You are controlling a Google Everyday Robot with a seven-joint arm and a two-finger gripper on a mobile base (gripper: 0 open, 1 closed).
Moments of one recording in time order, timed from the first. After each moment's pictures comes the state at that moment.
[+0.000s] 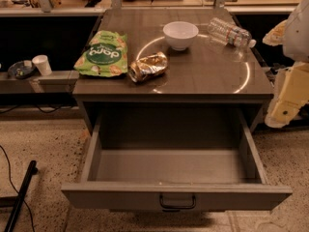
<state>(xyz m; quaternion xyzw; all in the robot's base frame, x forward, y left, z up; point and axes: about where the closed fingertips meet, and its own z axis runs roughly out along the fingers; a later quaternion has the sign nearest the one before) 0.438 -0.217 0.977 -0.60 0.78 -0.04 0.16</state>
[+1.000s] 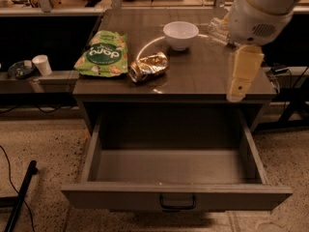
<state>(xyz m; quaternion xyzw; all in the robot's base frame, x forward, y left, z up) 0.511 -0.164 0.963 -0.67 0.73 -0.05 0.14</state>
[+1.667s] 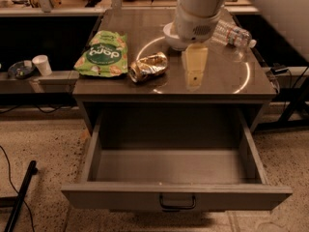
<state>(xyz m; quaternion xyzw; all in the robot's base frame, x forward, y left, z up) 0.583 -0.082 0.927 -0.75 0.65 -0.05 0.12</state>
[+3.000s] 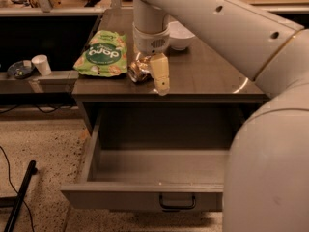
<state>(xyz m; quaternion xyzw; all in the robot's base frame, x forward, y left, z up) 0.625 -0.001 0.859 -0.83 0.56 -0.03 0.05</state>
